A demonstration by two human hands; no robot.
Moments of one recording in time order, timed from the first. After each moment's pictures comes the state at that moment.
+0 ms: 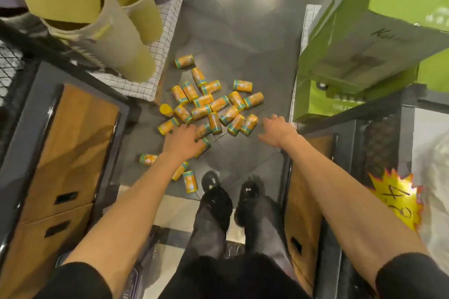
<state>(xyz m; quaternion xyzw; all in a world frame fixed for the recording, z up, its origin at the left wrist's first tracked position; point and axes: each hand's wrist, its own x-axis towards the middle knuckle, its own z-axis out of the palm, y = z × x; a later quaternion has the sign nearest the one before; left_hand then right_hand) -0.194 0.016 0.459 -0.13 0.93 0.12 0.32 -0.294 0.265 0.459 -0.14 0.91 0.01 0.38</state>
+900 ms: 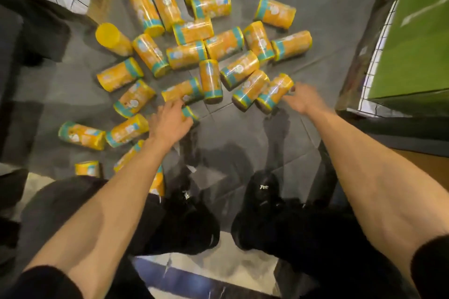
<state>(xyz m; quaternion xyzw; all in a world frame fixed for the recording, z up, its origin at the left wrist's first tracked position) -0.233 -0.013 -0.071 -0.25 0.90 0.18 0.31 -0.415 0.268 -0.064 -0.01 0.92 -0.05 0.40</state>
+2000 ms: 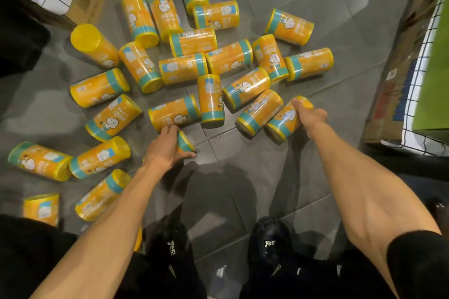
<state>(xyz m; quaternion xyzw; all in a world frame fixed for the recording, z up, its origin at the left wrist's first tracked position) -0.228 -0.025 -0.222 -0.26 0.90 0.23 0.28 -0.451 0.278 -0.231 0.36 0.82 -0.37 0.25</state>
